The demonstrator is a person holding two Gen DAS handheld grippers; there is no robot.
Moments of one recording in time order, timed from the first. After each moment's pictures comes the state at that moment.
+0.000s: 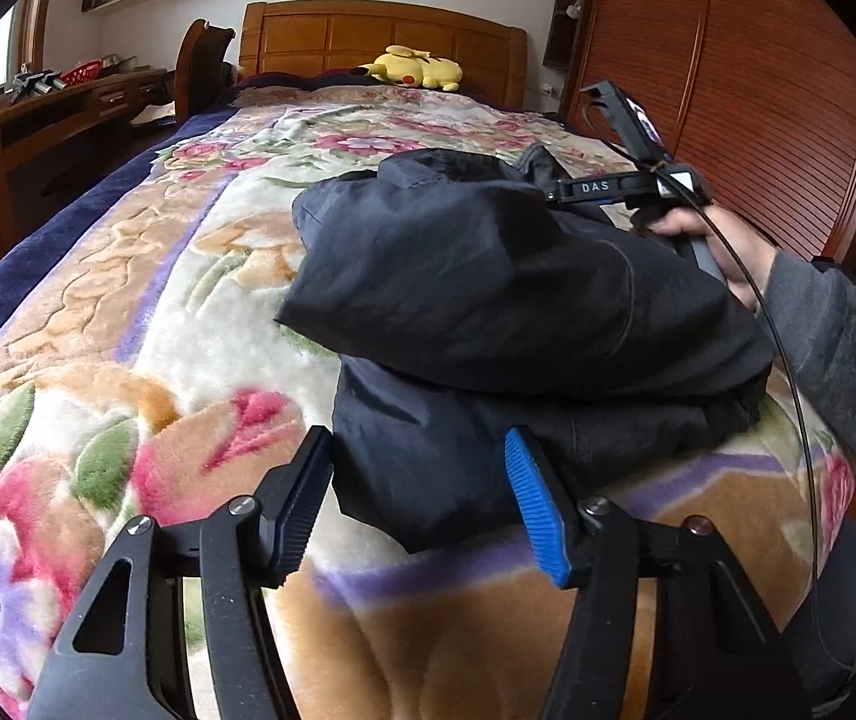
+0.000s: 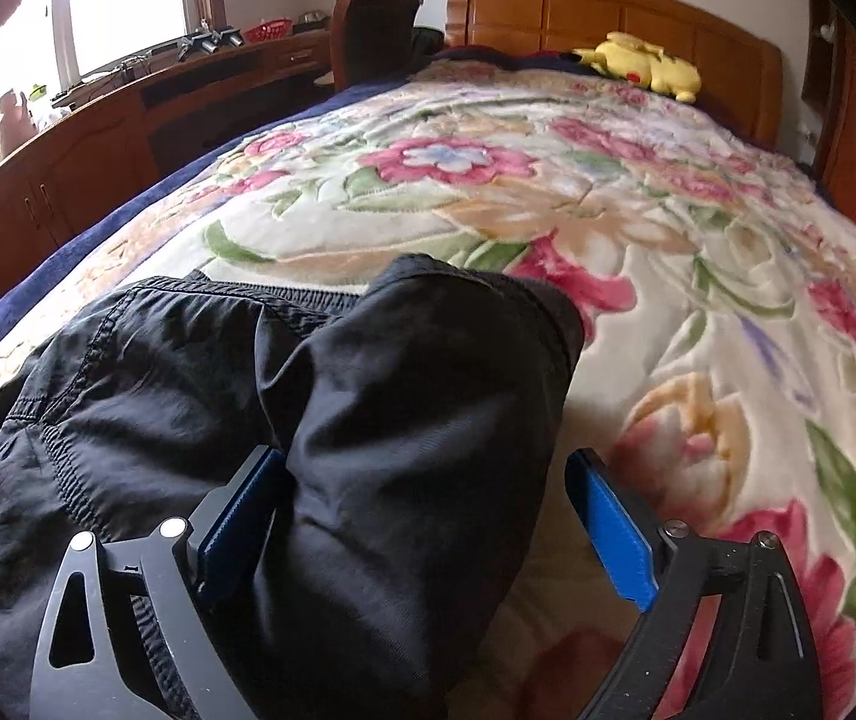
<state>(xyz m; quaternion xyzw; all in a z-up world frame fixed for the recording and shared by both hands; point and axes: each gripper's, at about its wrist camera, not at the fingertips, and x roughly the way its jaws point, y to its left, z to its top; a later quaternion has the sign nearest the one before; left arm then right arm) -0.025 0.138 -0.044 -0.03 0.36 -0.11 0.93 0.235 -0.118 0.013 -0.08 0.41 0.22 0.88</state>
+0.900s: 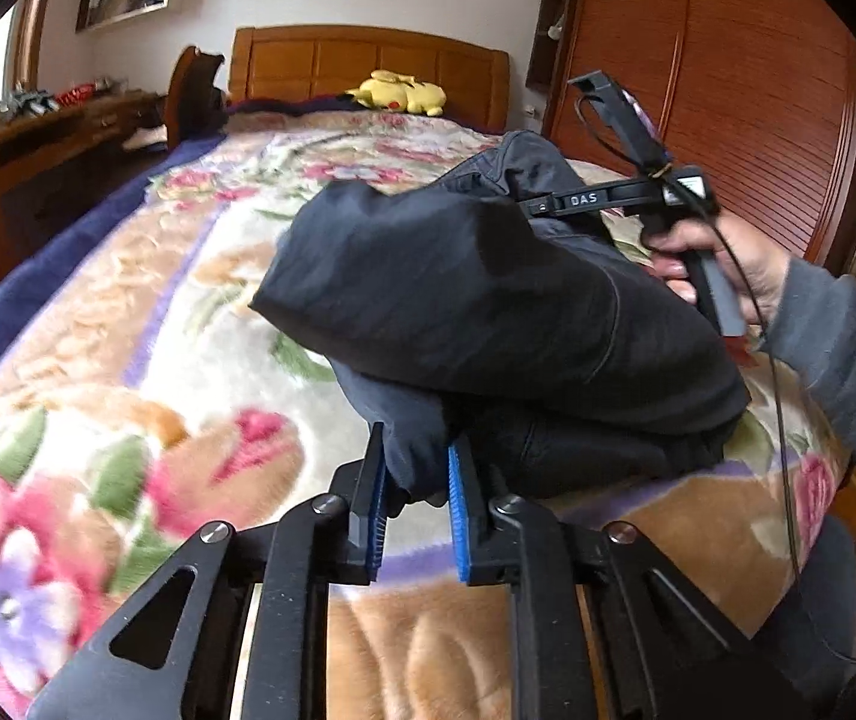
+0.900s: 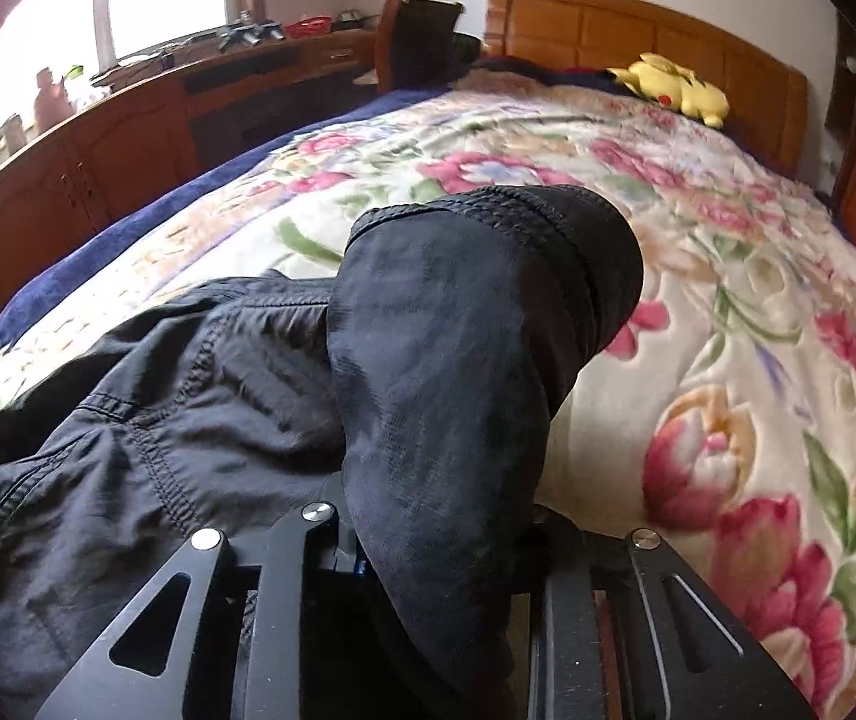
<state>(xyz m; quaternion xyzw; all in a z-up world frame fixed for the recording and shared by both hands) -0.052 0.139 -0.018 -0.03 0.32 -0.13 0.94 0.197 -0.099 0.047 -0.13 0.39 0.24 0.88</state>
